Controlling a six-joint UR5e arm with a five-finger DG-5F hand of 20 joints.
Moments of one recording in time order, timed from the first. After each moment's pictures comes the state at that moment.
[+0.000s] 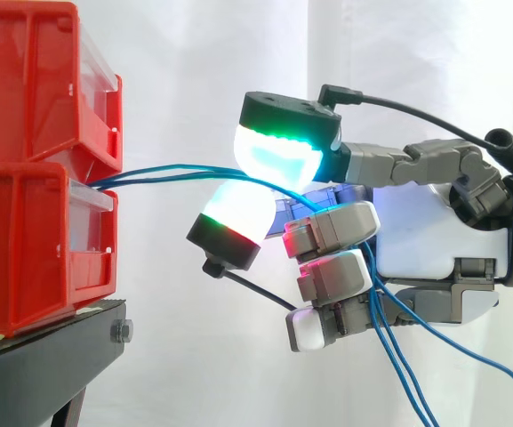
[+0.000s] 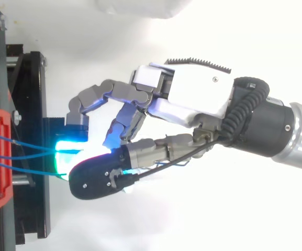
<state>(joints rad) 0.20 -2.28 -1.24 -2.71 -1.15 -0.02</state>
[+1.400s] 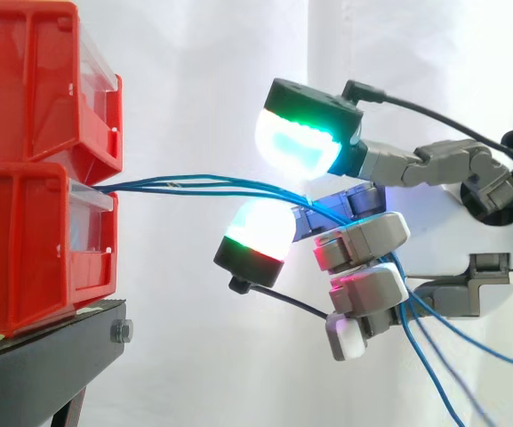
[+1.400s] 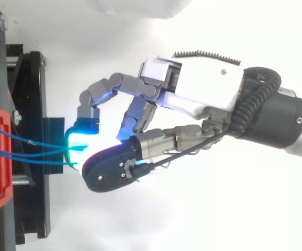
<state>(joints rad) 0.18 -2.25 -1.24 -2.80 -1.17 -0.08</state>
